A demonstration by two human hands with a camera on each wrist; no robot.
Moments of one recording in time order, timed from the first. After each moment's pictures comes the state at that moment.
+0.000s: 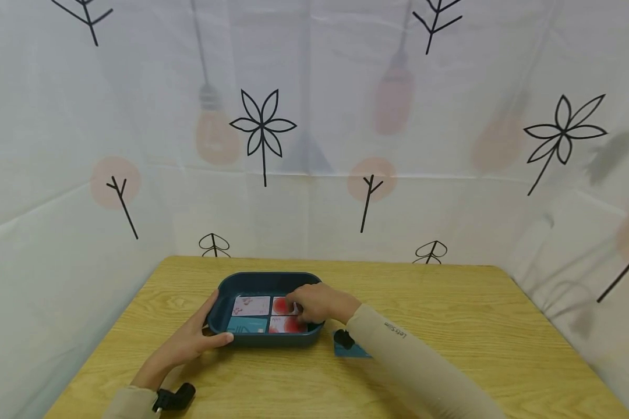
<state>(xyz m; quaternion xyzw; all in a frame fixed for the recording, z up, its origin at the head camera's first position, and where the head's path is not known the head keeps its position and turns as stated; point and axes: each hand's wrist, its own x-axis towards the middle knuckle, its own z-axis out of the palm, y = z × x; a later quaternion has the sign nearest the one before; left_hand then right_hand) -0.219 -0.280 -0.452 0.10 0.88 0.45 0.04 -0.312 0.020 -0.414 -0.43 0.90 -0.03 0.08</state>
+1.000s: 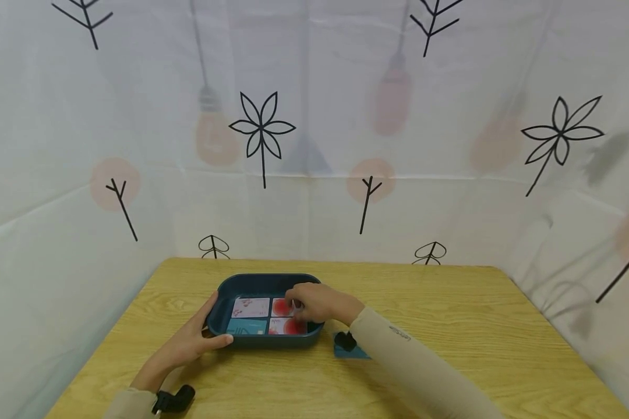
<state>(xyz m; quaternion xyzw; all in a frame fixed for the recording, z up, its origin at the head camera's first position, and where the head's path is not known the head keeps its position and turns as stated) -0.219 -0.278 -0.451 0.10 0.88 0.46 0.05 -0.313 0.028 -0.414 -0.44 0.89 -0.10 0.06</state>
